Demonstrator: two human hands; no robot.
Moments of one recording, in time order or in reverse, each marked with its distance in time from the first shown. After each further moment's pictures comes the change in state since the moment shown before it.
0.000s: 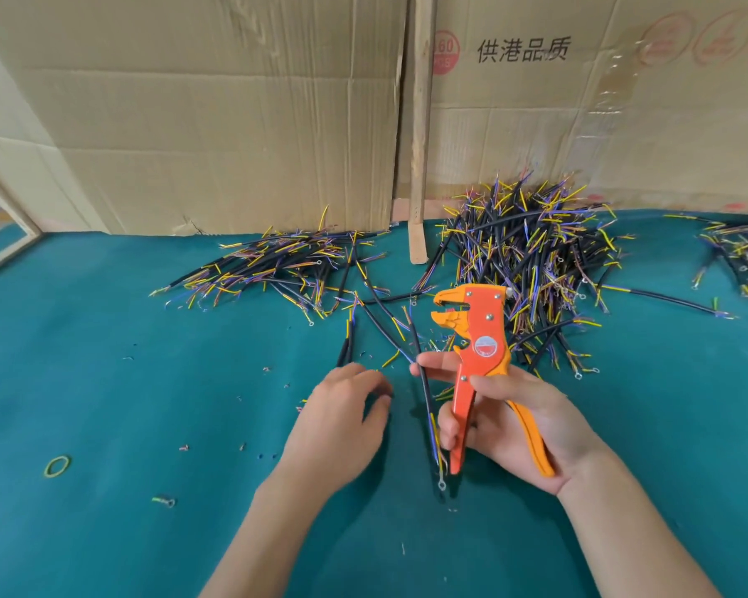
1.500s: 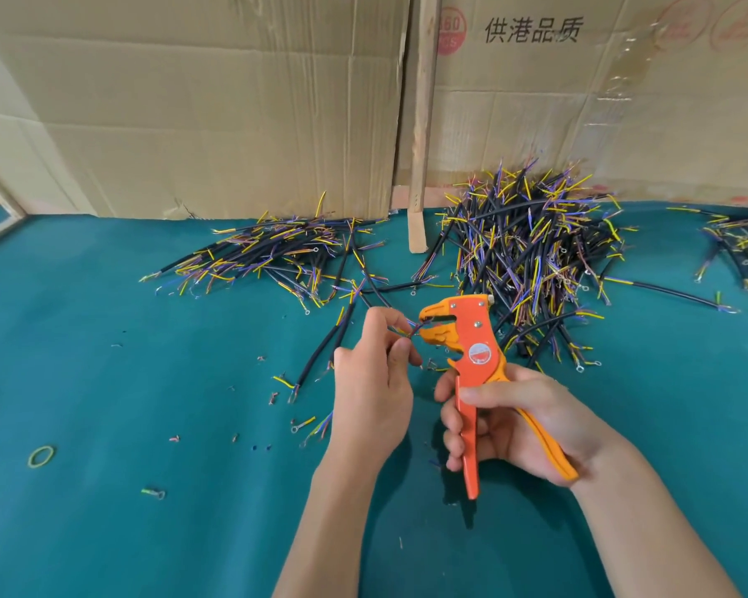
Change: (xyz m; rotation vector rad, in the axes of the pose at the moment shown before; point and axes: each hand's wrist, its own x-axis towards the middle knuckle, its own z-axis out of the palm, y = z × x) left_hand 0.019 0.033 0.030 -0.435 0.335 -0.024; right_hand -0.002 -0.006 0.000 -0.074 0.030 0.210
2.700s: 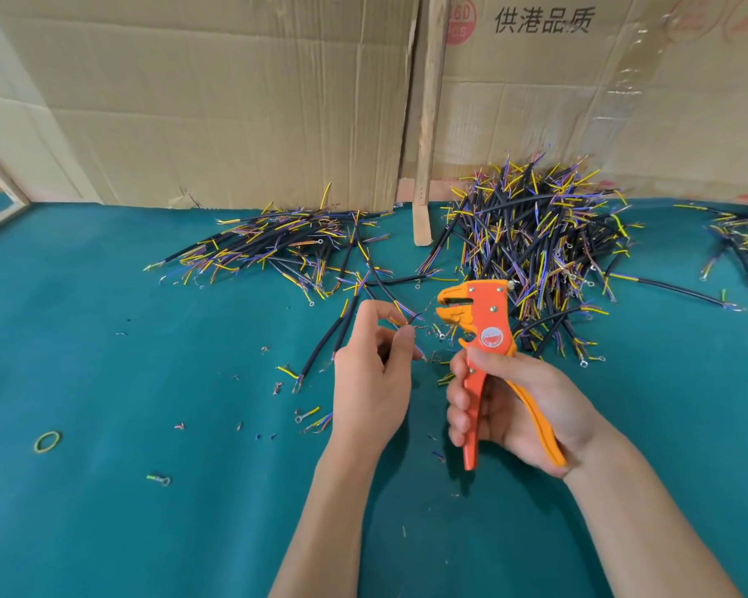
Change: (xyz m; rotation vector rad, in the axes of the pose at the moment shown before) left_hand 0.000 0.000 -0.002 -0.187 0.025 -0.094; right_hand 0.005 0.002 0.007 0.081 0.096 -0.062
